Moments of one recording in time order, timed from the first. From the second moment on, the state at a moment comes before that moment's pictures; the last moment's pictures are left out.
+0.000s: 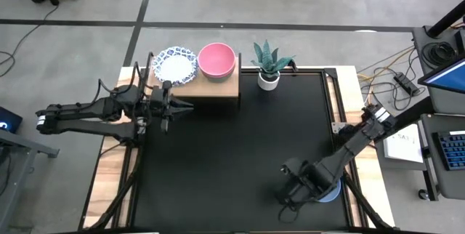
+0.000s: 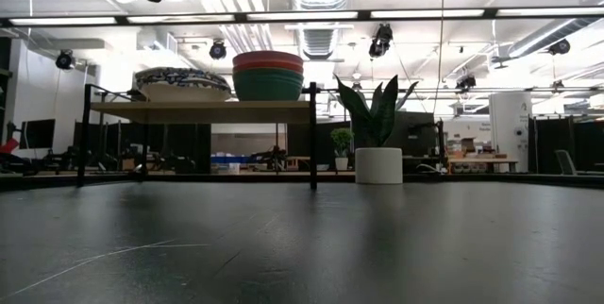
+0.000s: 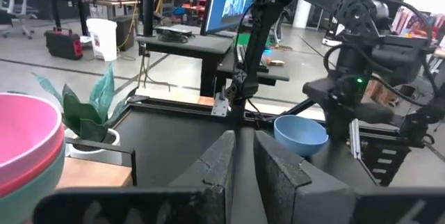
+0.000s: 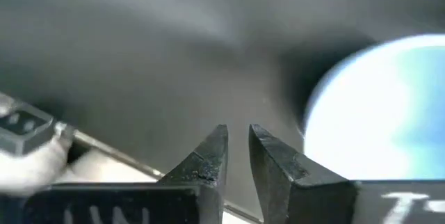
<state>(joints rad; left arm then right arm) 0.07 0.67 0.70 -0.09 0.01 -0.11 0.68 1.69 1.50 -1.23 0.02 1.81</state>
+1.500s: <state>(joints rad) 0.07 0.71 0.70 -0.09 0.01 -0.09 0.67 1.67 1.31 -1.16 -0.02 1.84</state>
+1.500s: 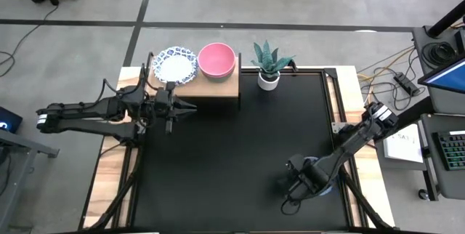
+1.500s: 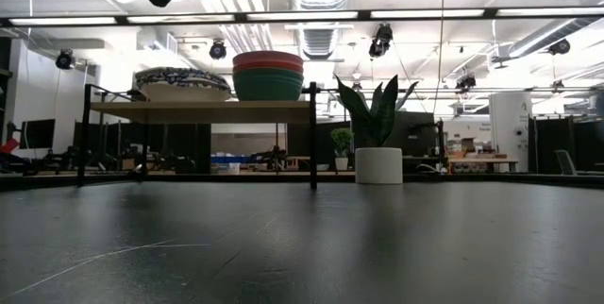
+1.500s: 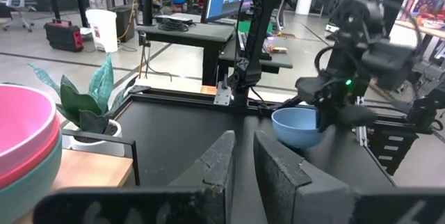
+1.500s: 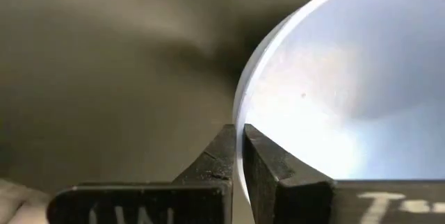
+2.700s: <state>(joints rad) 0.07 0.64 0.70 -0.05 0.01 -0.03 -0.14 1.67 1.75 -0.42 0.32 -0.15</state>
